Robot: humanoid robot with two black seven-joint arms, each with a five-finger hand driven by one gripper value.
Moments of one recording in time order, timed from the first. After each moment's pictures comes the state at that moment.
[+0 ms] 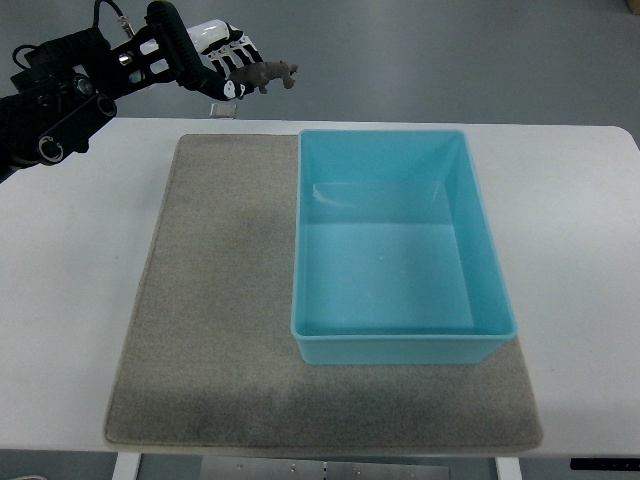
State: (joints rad) left arm -1.24 0.38 -0.28 -0.63 1.16 -0.14 -0.29; right arm 0.04 0.00 -0.01 0.06 -0.05 0.17 0.06
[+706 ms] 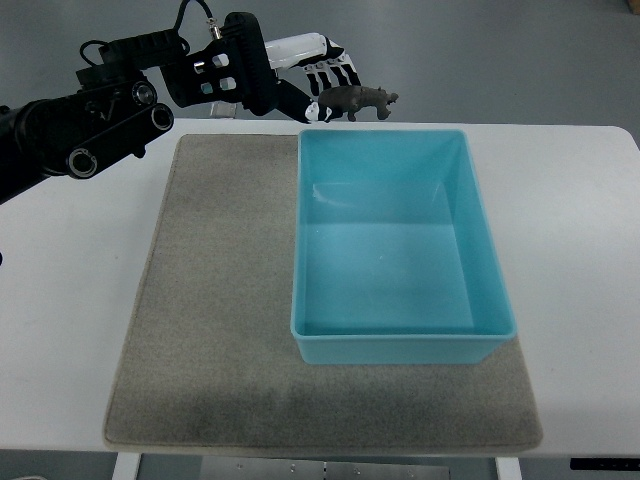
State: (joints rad) left arm -1.27 0.35 -0.25 -0.88 1.18 -0.14 -0.29; right arm 0.04 0.00 -0.01 0.06 -0.05 0.17 0.06
